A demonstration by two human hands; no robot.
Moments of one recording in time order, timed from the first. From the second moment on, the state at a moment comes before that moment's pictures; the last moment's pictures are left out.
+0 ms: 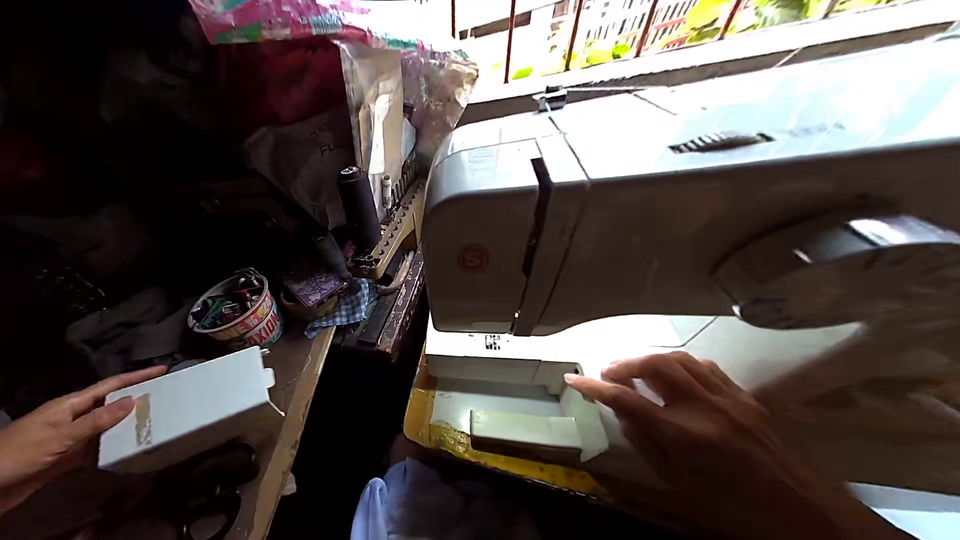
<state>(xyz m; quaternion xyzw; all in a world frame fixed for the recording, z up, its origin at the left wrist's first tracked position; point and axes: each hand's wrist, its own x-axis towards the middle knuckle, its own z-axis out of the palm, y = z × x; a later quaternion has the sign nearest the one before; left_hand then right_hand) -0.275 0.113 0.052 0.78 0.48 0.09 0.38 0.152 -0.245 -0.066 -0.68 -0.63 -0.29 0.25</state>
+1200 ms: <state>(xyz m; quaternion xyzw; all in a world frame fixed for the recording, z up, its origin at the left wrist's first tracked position) -0.043 -0.086 -0.137 0.78 0.29 0.44 0.33 0.138 -0.229 -0.061 -0.68 -0.62 -0.27 0.27</state>
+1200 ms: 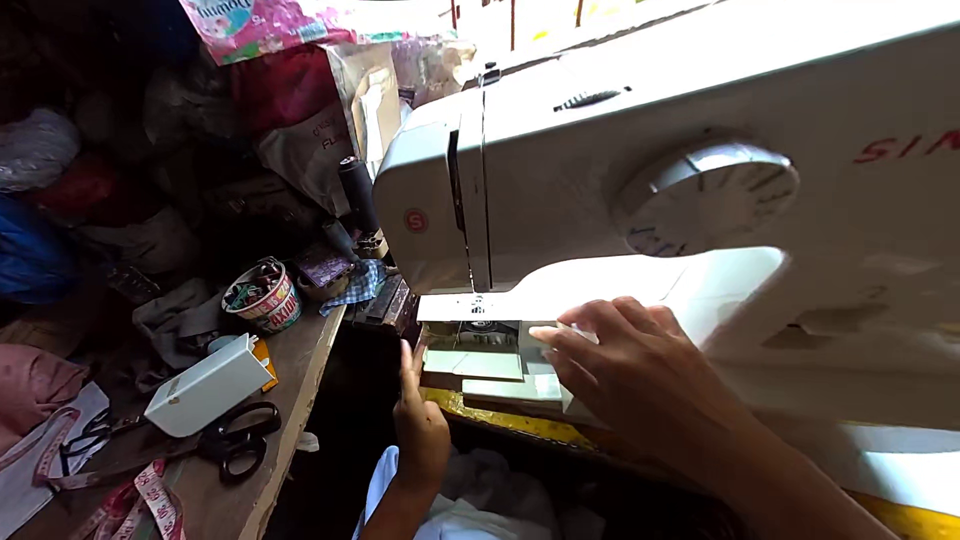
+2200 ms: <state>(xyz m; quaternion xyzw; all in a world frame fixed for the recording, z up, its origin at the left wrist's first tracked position) 0.032 -0.106 -0.114 0.68 0.39 0.55 0.28 0.139 -0.227 -0.064 -0.68 -0.61 -0.27 0.30</state>
